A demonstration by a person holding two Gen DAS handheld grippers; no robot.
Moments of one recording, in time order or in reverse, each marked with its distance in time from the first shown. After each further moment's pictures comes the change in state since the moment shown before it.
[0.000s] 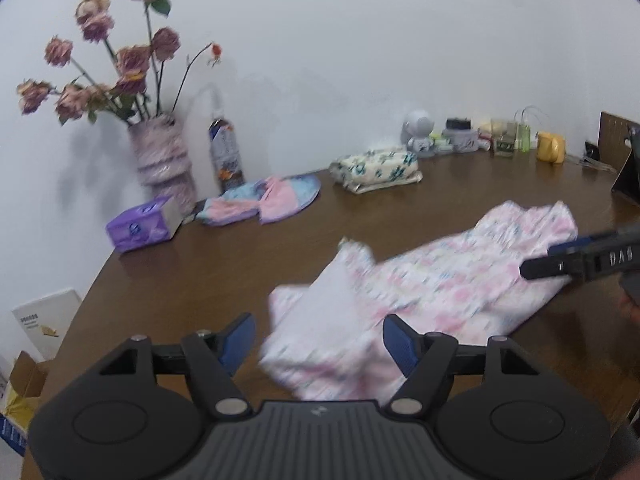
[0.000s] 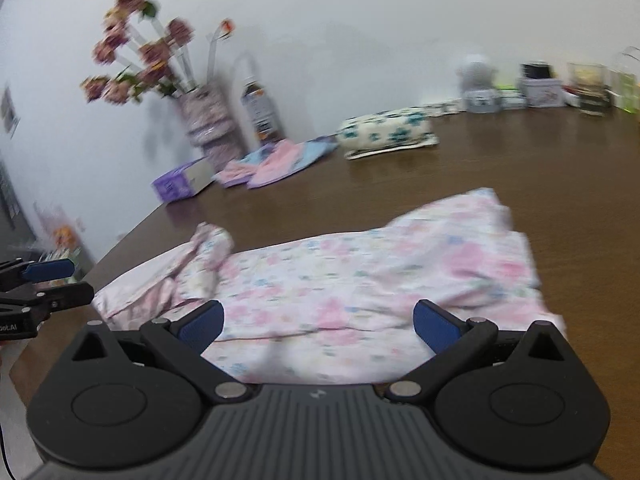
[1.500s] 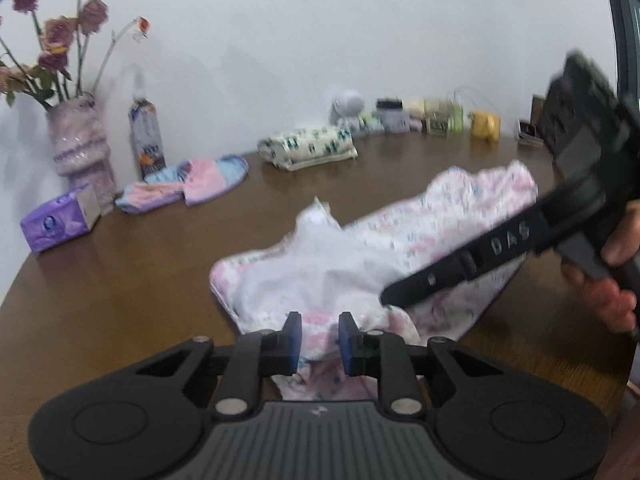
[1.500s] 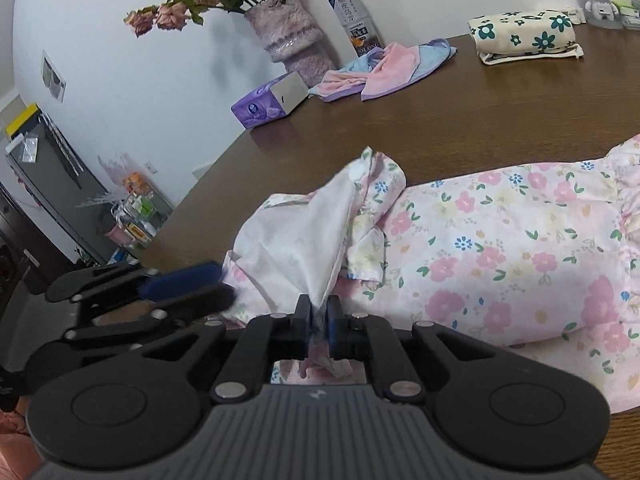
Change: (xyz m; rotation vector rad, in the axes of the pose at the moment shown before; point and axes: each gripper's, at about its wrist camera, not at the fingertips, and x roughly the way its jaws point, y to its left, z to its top) left arm 0.057 0.009 -0.022 0.082 0.001 -0.257; right arm 0.092 0.079 0.011 0.053 0.276 0.245
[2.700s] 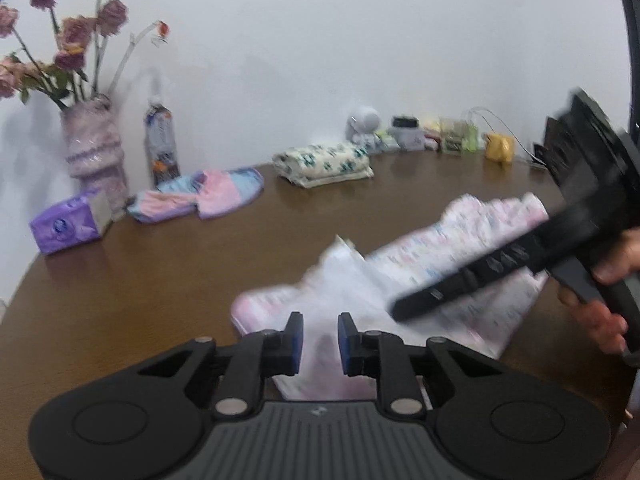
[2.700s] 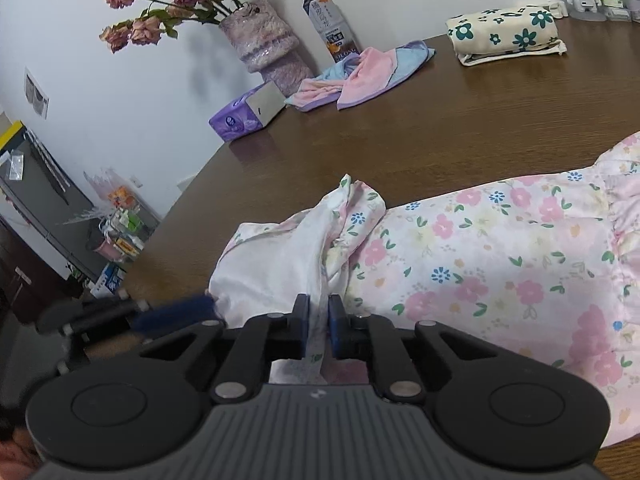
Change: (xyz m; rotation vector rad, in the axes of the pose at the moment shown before) left arm -0.005 0.020 0.022 -0.071 -0.050 0.038; right arm 0.004 -0.016 0.017 0.040 -0.004 -0.021
